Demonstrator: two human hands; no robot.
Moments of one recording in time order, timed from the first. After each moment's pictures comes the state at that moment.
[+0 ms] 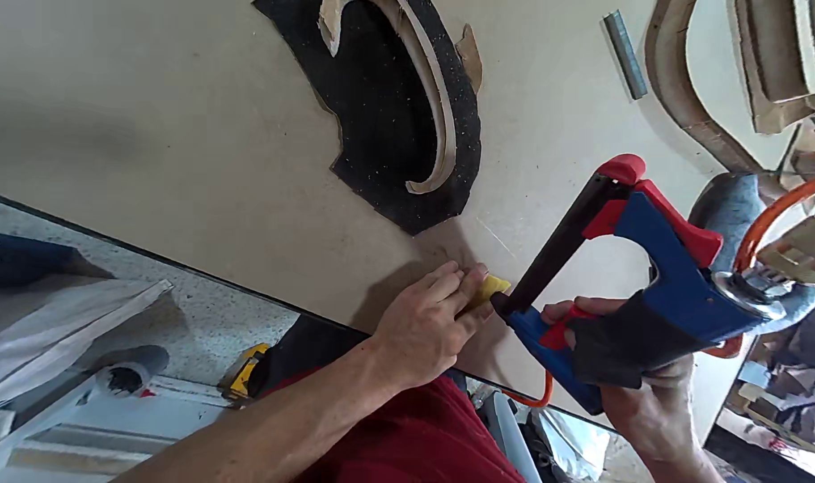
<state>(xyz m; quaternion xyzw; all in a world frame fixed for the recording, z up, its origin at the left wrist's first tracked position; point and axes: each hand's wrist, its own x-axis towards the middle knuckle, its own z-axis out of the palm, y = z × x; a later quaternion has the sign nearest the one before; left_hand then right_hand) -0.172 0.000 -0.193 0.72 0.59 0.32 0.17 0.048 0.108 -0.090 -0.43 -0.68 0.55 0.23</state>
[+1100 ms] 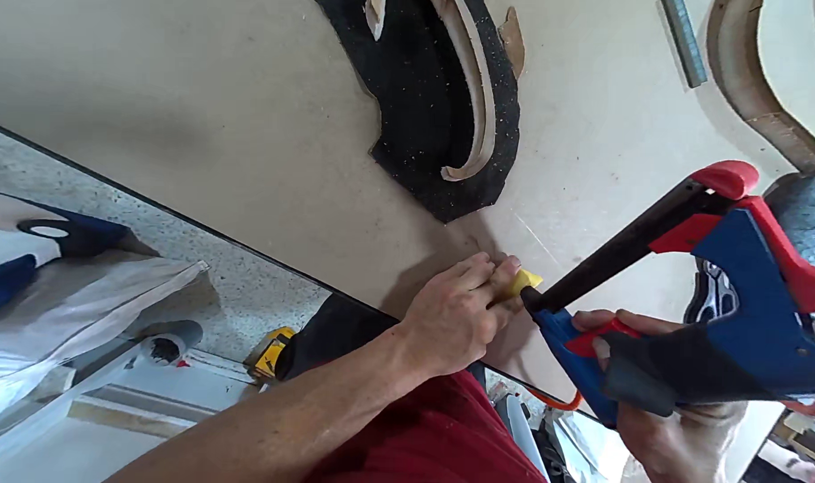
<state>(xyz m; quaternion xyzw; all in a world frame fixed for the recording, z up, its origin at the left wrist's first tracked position) -0.173 0.002 -0.191 0.72 0.59 0.33 0.18 0.043 0.082 -0.101 -0.42 -0.70 0.50 0.29</state>
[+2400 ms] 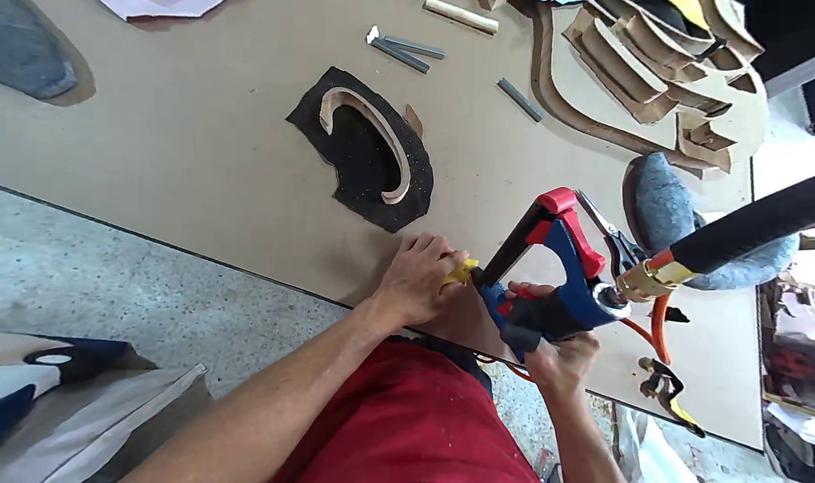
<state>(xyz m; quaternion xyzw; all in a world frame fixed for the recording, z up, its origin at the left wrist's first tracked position) -0.181 0.030 -0.180 0.76 0.60 0.19 0.17 0.054 0.033 -0.144 -0.42 -0.65 0.42 0.48</state>
